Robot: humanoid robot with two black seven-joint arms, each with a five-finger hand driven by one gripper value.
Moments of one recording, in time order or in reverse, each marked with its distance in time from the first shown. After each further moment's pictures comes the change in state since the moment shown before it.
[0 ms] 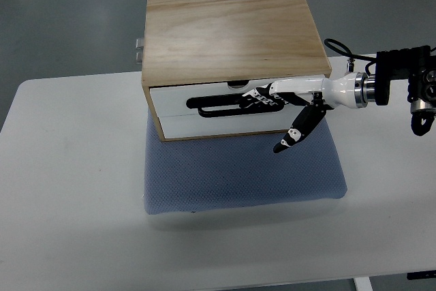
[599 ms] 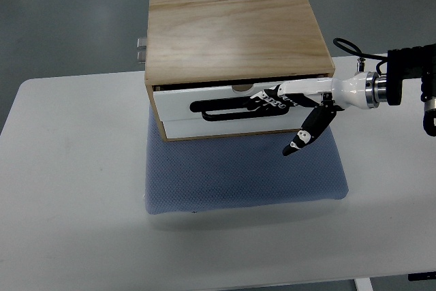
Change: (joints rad) left arm 0.000 0.000 0.000 0.000 0.000 0.000 0.000; right arm 0.002 -0.073 -0.011 0.070 0.057 0.000 -0.049
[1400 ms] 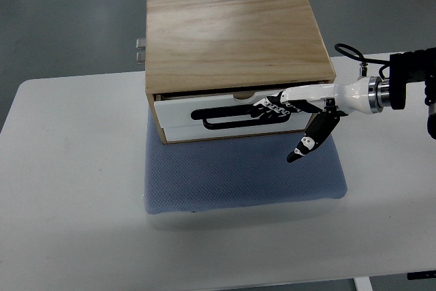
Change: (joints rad) left arm 0.000 0.000 0.000 0.000 0.000 0.000 0.000; right arm 0.004 -0.021 -0.023 0.031 0.017 0.000 -0.030
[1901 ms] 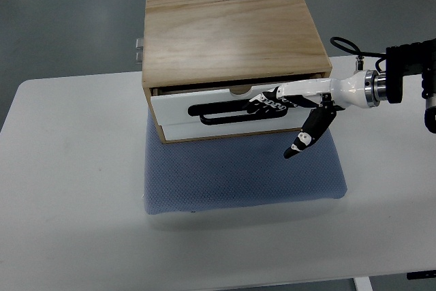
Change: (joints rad) left arm 0.000 0.000 0.000 0.000 0.000 0.000 0.000; right arm 0.057 0.005 -0.041 -0.001 0.000 0.000 0.001
